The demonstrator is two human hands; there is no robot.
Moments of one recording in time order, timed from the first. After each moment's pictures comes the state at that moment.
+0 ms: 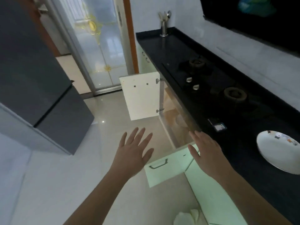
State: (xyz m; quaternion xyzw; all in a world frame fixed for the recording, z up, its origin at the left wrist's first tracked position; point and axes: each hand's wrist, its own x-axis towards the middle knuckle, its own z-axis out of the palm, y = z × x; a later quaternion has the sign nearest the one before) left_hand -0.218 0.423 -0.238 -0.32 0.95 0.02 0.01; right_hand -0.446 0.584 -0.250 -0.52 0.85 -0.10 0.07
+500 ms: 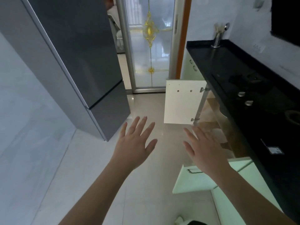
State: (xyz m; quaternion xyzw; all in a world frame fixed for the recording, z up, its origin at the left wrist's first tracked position) left_hand -0.054 0.396 -0.181 -0.45 0.89 -0.02 -0.03; right_hand -0.284 0.485 -0.195 -0.64 0.77 0.00 -0.01
